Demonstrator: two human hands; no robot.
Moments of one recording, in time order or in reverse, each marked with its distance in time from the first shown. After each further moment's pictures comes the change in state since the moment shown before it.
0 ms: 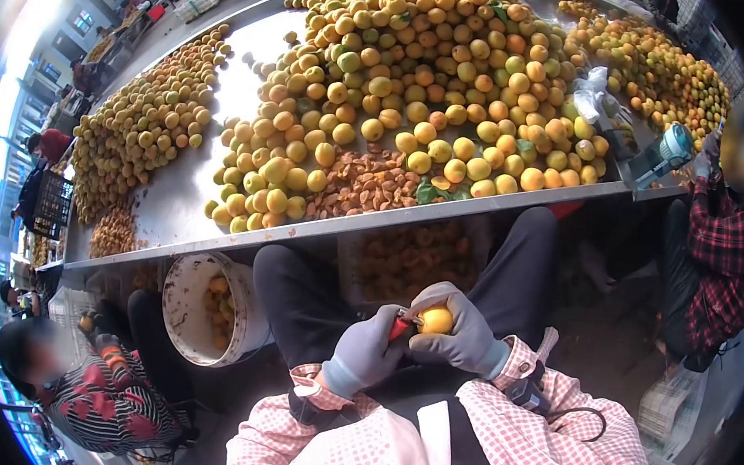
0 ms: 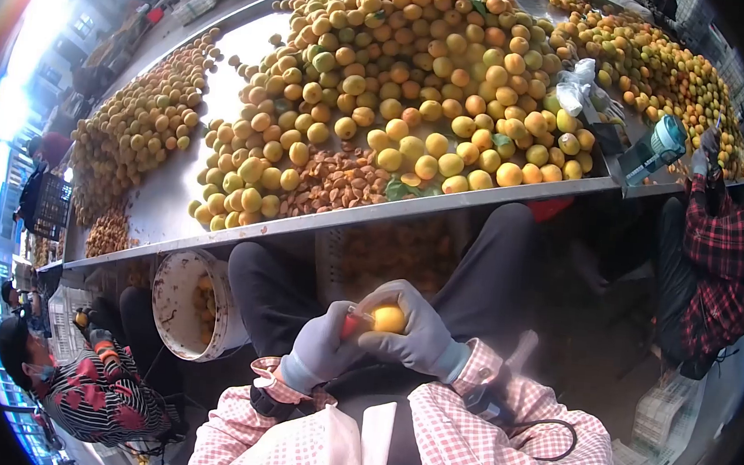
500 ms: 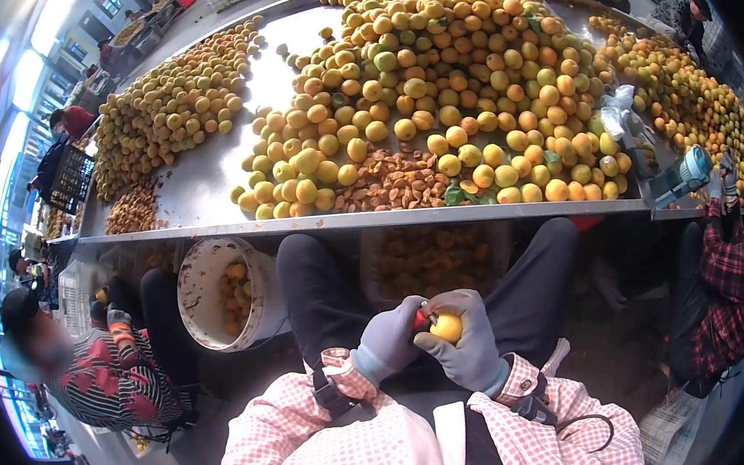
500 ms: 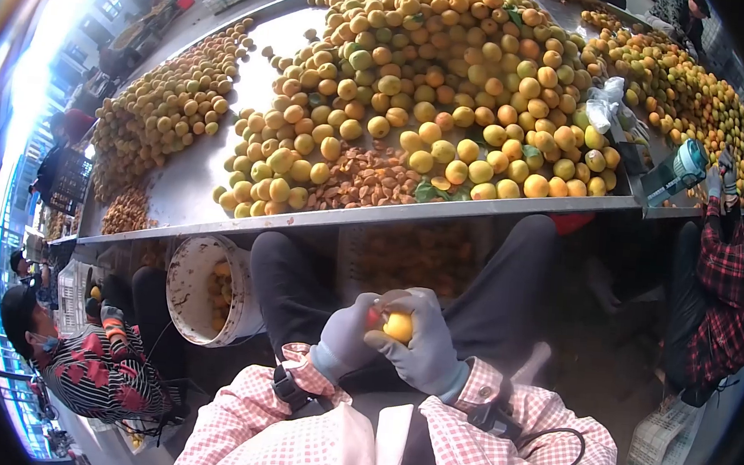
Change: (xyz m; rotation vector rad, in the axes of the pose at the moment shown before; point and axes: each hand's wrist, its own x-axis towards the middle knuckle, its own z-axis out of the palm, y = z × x) left_hand 0.001 -0.015 0.020 0.090 0.095 -0.082; right_hand 0.001 -0.003 0.029 -0.340 0.204 -0.229
